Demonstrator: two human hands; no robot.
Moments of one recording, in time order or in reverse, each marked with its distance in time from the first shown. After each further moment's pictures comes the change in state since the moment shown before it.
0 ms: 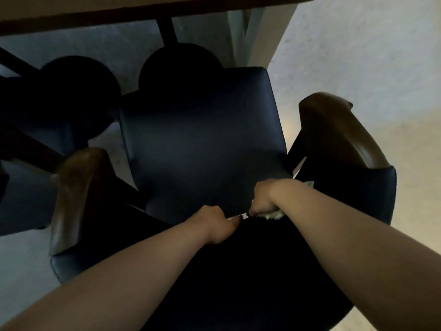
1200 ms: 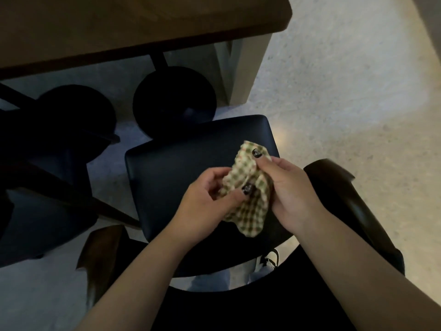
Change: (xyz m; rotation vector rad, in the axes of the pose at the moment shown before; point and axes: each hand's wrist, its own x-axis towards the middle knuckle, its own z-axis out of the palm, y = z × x) left_hand -0.081 0.021 -0.053 -0.991 0.352 0.627; right_hand -0.088 -0.011 0.003 2.071 0.608 -0.368
